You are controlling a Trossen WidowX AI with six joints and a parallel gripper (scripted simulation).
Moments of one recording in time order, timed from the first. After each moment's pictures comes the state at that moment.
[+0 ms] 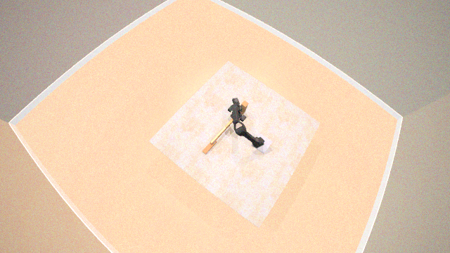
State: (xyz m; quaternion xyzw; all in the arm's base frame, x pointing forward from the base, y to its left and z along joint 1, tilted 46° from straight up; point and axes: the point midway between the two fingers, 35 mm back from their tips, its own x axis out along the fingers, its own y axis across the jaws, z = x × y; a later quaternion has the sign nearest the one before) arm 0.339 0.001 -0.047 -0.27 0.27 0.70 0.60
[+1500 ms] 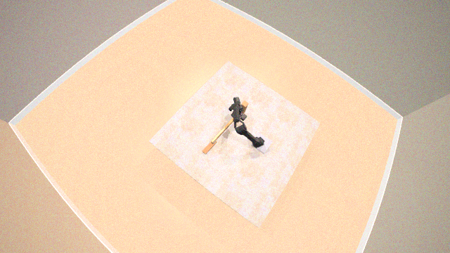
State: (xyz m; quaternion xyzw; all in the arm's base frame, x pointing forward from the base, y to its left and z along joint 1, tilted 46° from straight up) arm 0.340 -0.008 -0.056 -0.27 0.27 0.70 0.60
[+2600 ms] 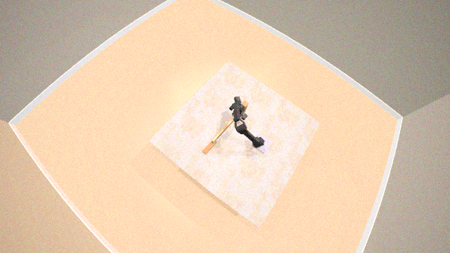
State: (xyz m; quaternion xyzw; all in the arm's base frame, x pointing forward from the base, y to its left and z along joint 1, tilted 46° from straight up) arm 0.340 -0.014 -0.063 -0.27 0.27 0.70 0.60
